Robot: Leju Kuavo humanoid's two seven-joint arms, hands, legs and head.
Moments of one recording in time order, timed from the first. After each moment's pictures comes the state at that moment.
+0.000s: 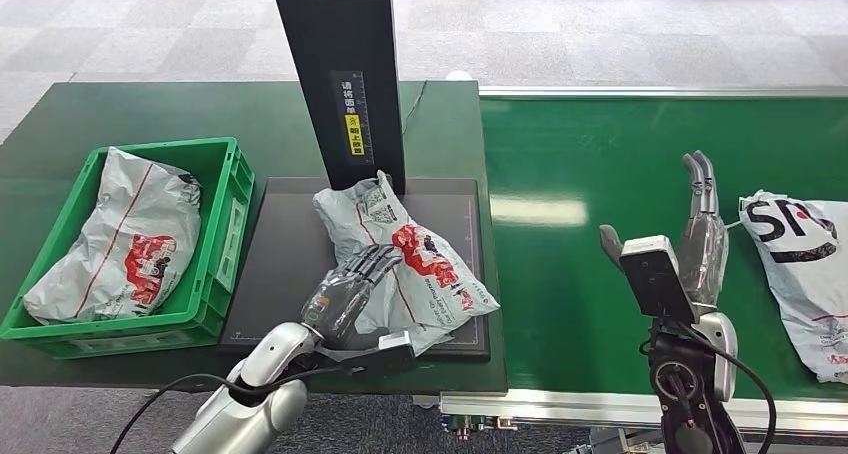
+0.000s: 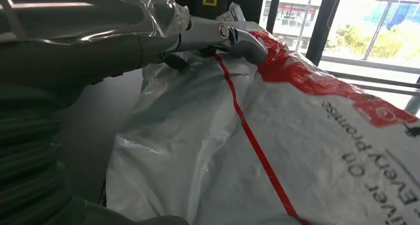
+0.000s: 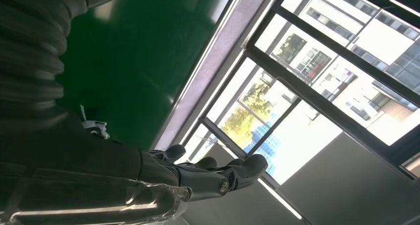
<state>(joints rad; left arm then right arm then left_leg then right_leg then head) -0.34 0.02 -0.59 -1.15 -1.00 -0.02 -0.03 -0.21 -0.17 0.08 -1.47 0.56 -0.41 -0.18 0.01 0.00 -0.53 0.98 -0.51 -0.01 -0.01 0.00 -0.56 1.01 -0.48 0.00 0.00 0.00</state>
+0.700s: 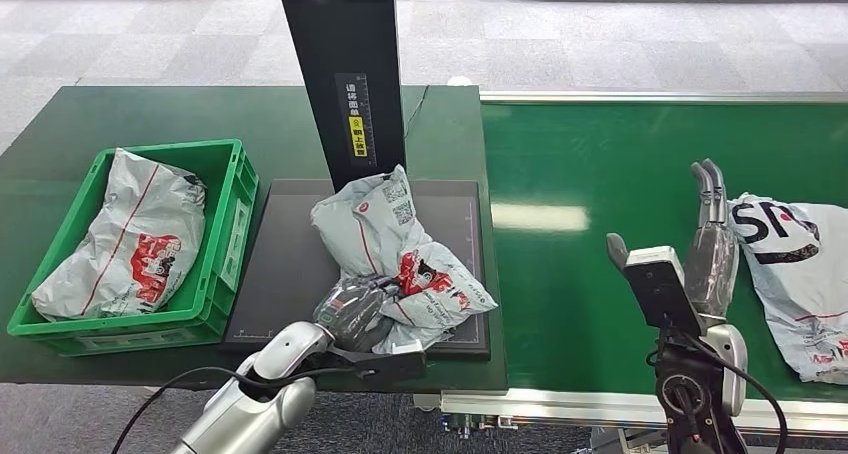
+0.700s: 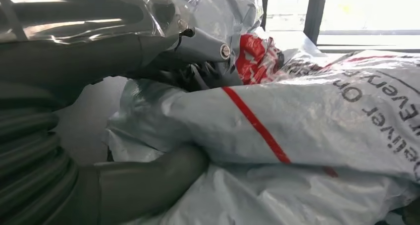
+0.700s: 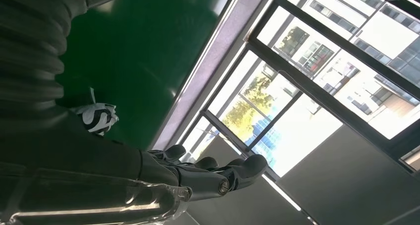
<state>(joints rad) -0.38 0.01 -0.62 -1.07 -1.05 -0.14 0.00 -0.16 -0.16 0.04 -1.53 0.60 -0.39 -0.17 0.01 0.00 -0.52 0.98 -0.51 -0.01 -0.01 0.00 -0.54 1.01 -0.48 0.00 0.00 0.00</state>
